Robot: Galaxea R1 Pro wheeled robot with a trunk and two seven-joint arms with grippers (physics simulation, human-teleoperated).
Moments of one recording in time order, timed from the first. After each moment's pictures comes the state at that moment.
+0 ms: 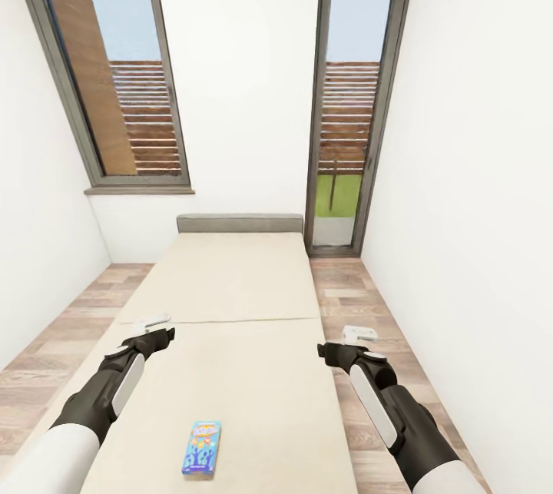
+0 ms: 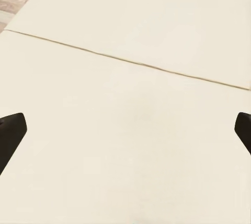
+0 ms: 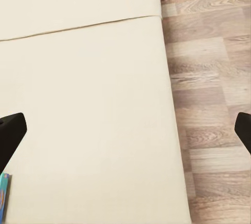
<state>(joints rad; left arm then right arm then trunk) -0.61 0.13 0.05 -0.77 0.25 0.31 0.12 -0.48 0.02 0.25 -1.11 -0.41 0.60 -0.31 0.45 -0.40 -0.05</state>
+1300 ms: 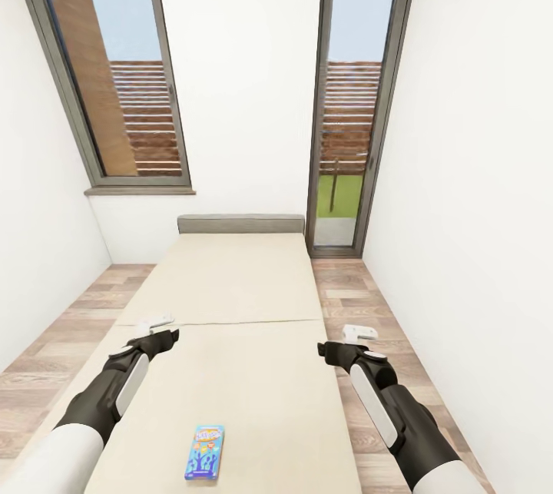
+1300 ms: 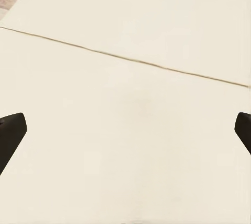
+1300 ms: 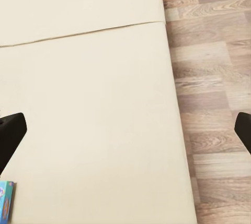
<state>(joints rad) -0.61 0.12 0.04 -0.77 0.25 0.33 0.12 -0.48 0.02 0.25 -1.12 -0.41 0.59 -0.31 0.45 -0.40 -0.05</state>
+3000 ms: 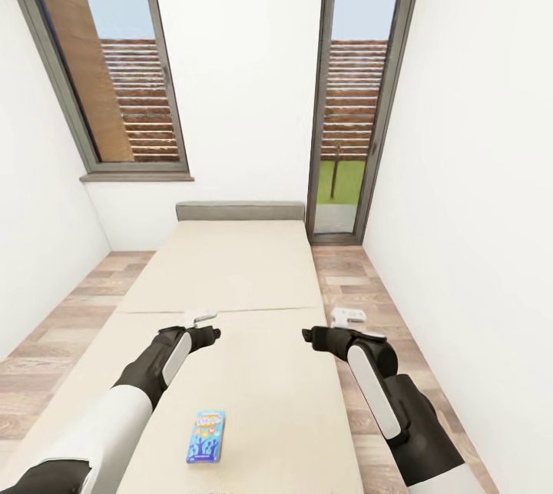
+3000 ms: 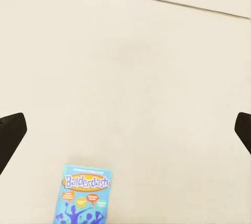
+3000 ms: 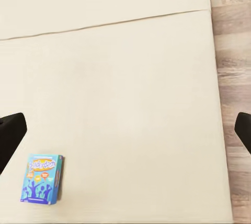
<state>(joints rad) -0.77 -0.03 0.00 -0.59 0.25 0.50 0.12 -0.47 0.06 0.24 -1.38 -0.46 0.84 -0.31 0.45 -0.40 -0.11</state>
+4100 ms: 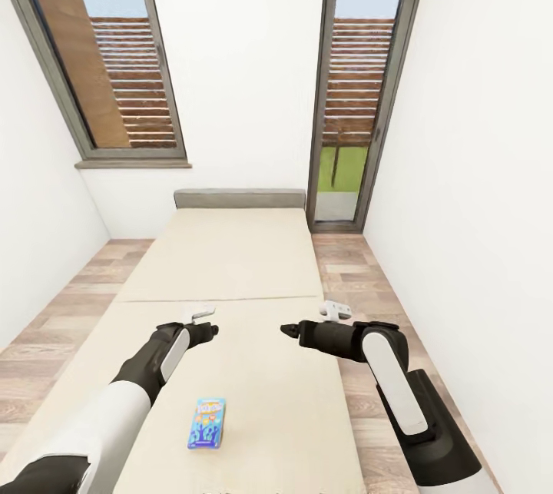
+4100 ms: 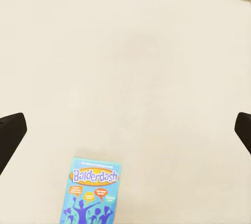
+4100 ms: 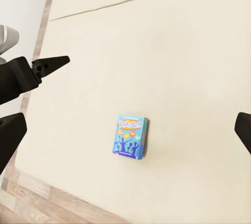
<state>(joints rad) -0.78 -0.02 0.00 -0.59 0.25 0.51 0.13 -0.47 0.04 0.23 -1.55 -0.82 1.04 -0.31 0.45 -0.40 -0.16</state>
